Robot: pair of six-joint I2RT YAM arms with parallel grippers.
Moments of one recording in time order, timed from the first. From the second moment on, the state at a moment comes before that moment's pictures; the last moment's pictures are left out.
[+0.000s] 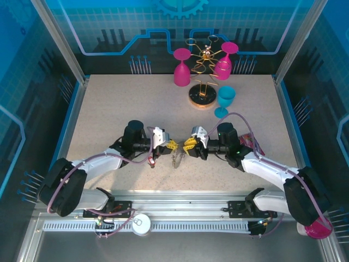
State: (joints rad) left arm -0.47 1.34 0.54 0.39 0.89 0.34; right arm 0.55 1.23 0.53 0.28 -0.71 -0.17
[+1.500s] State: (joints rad) left arm -0.48 1.33 0.67 0.07 0.87 0.49; right arm 0.68 1.35 0.96 -0.42 -0.56 -0.59
